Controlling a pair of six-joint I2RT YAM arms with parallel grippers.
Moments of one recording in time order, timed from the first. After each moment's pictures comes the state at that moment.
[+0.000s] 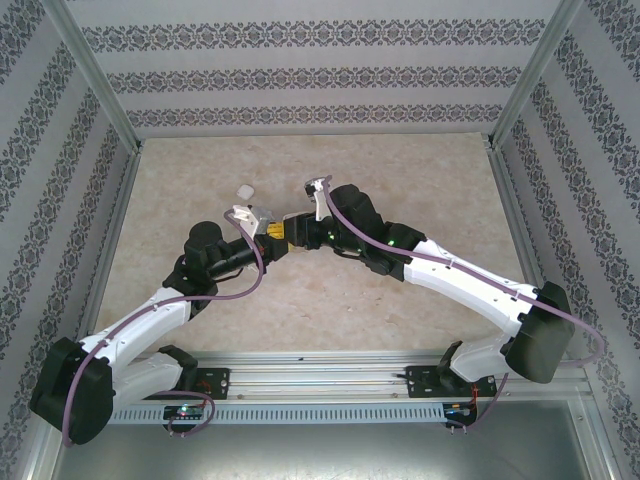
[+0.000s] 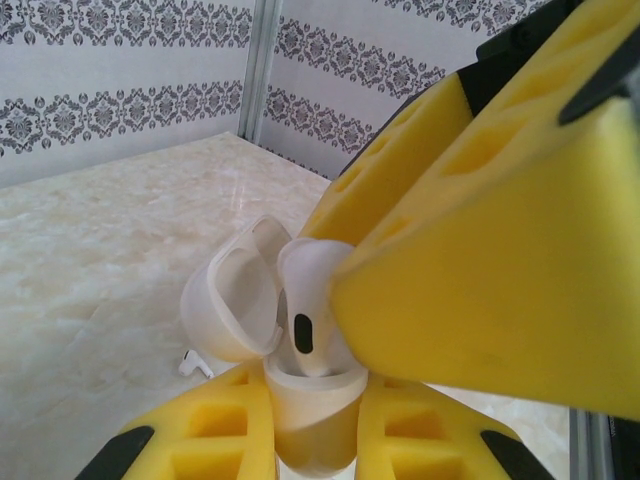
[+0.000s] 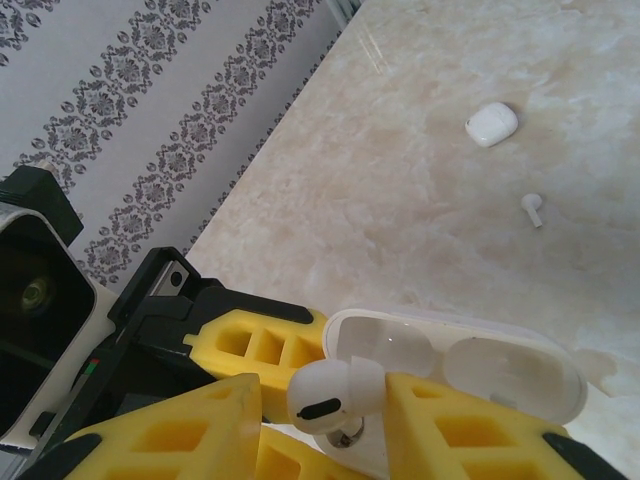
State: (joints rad) left arm -0.44 1.06 0.53 0.42 0.56 -0.15; right arm 0.87 1.39 1.18 -0.25 -0.13 0.58
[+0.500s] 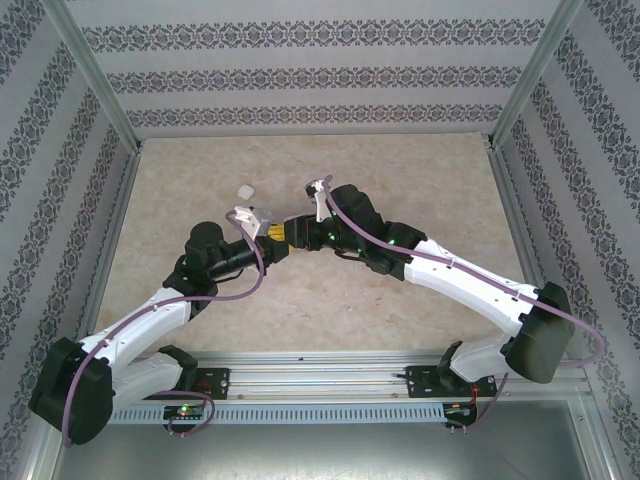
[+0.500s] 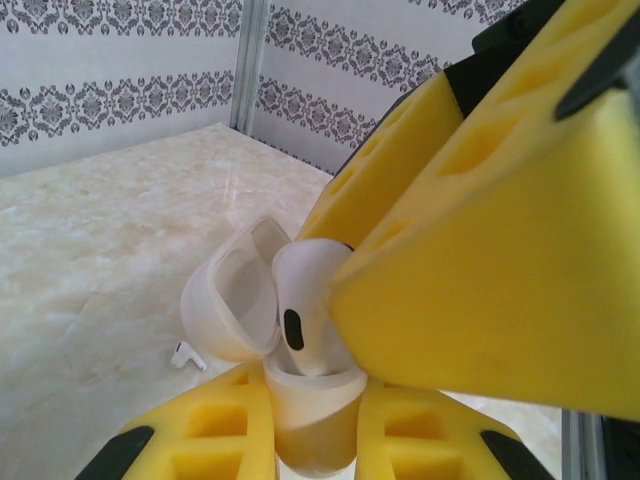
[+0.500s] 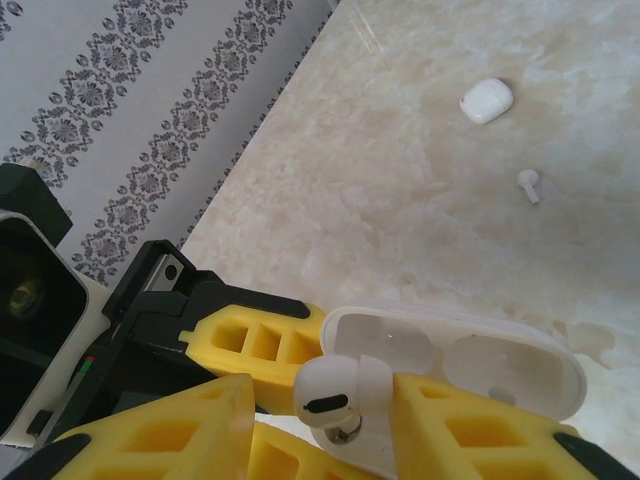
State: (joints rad) left arm -0.44 1.06 0.53 0.39 0.57 -0.14; right arm 0.87 1.39 1.20 -0.30 -0.13 0.61
